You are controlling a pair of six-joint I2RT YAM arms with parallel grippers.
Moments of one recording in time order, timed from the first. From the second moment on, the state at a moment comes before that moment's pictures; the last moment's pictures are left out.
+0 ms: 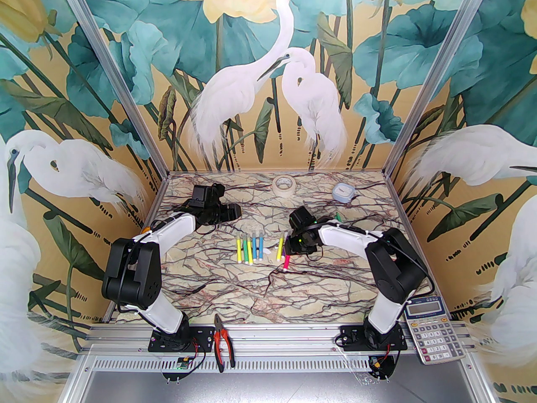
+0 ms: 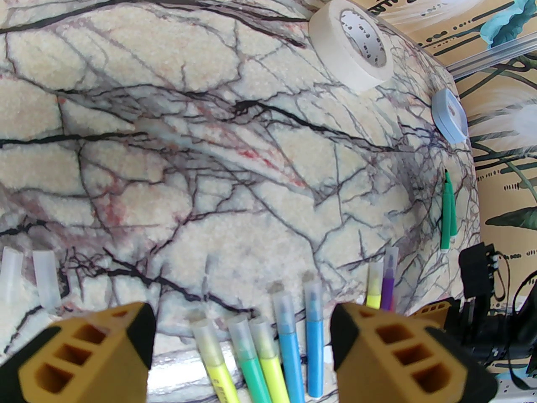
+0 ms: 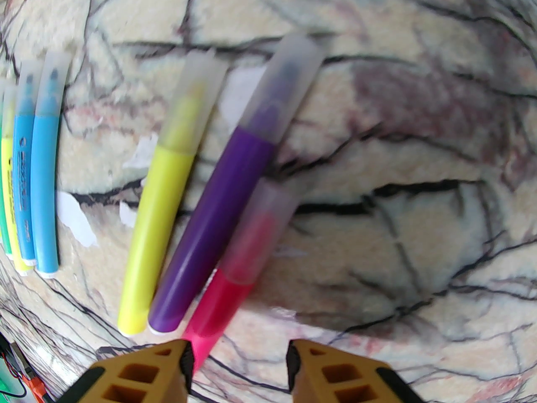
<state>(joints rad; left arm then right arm) -0.17 1.65 1.07 -0.28 0.34 -0.33 0.63 1.78 1.09 -0.58 -0.18 0.45</state>
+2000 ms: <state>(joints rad) -0.24 1.64 1.05 -0.27 0.39 -0.34 0.71 1.88 1.20 -0.75 0.05 0.45</state>
